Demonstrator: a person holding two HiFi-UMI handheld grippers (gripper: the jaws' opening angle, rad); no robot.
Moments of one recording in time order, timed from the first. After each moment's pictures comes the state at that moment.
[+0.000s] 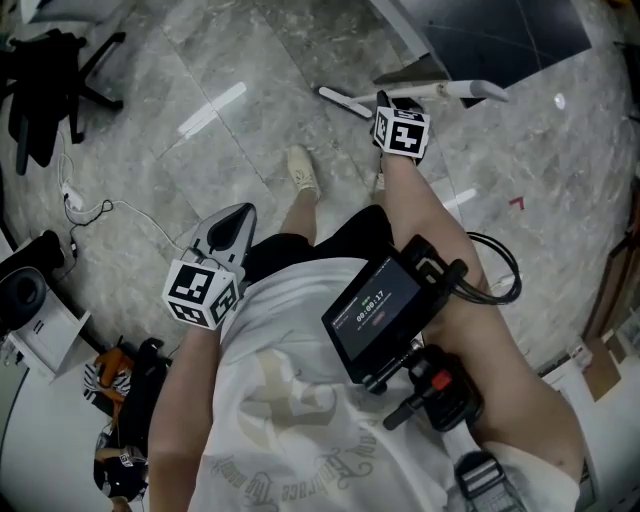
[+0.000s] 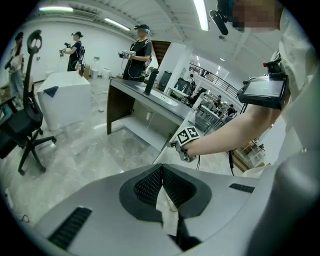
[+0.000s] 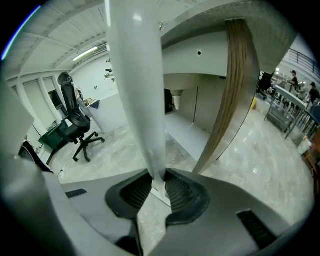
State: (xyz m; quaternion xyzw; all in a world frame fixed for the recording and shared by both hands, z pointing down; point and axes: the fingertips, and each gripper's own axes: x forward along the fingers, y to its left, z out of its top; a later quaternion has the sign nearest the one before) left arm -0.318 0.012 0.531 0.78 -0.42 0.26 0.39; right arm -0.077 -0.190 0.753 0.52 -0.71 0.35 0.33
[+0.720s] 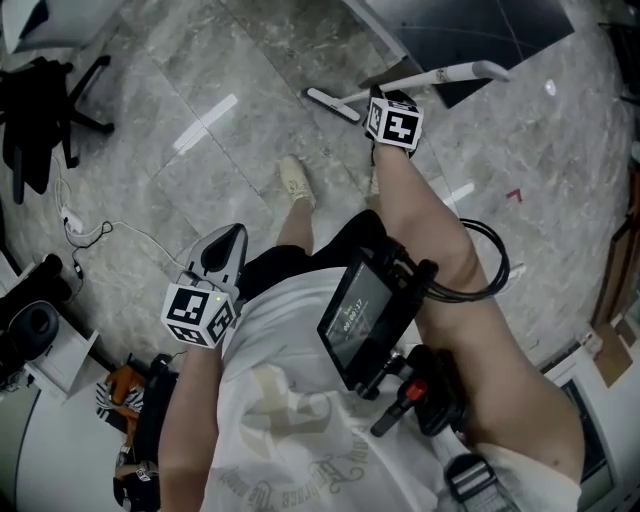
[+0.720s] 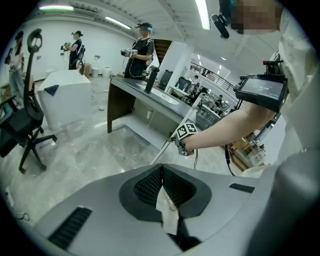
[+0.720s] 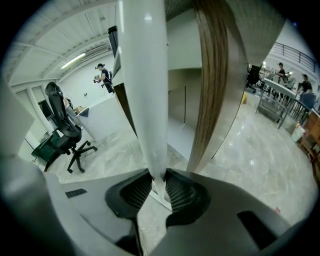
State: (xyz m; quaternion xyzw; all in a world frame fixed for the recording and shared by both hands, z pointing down) left arm -0.312 0.011 0.534 0.77 -0.43 0.26 0.40; right arm -0.048 -0.222 0.760 0.55 -0.68 0.37 0.30
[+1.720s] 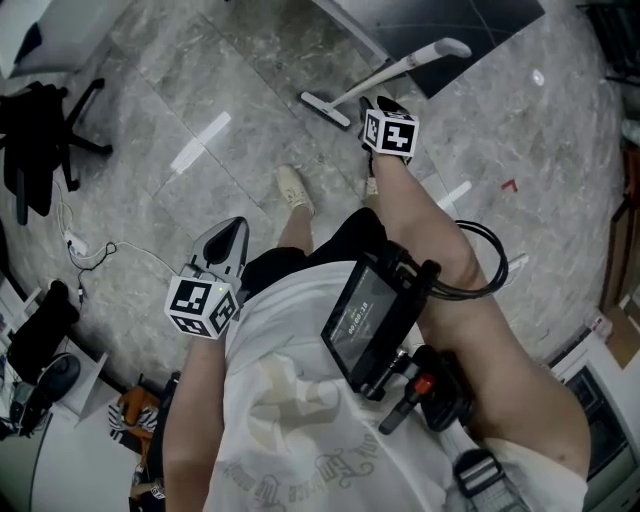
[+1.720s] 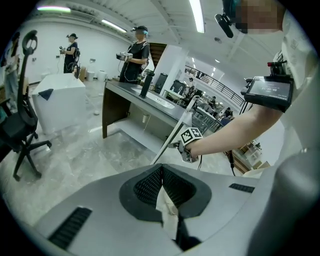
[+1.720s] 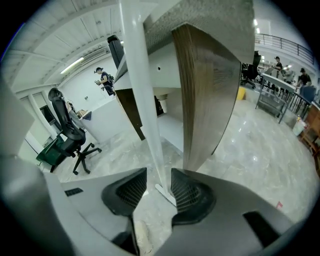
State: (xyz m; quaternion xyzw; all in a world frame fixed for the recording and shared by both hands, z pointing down) left arm -0.311 -0.009 0.541 0.79 -0.41 0.25 0.38; right arm -0.044 -0.198 0.754 0.55 -0.68 0.40 0.29
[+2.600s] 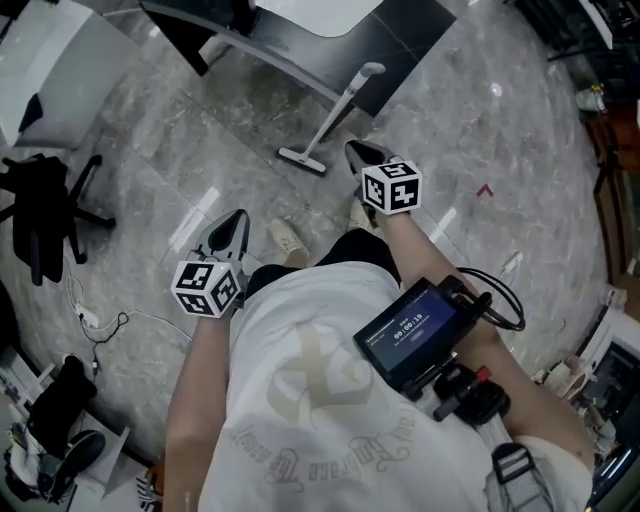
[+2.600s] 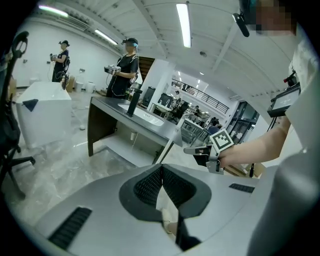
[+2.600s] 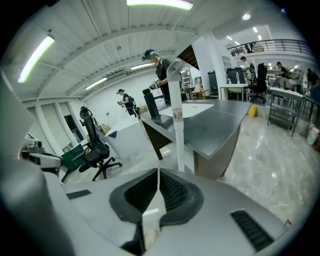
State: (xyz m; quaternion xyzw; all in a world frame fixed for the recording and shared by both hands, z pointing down) left arm -0.268 -0.047 0.474 0.85 -0.37 0.18 0.32; right arm -0.029 -0.127 0.542 0.52 -0.76 0.33 0.20
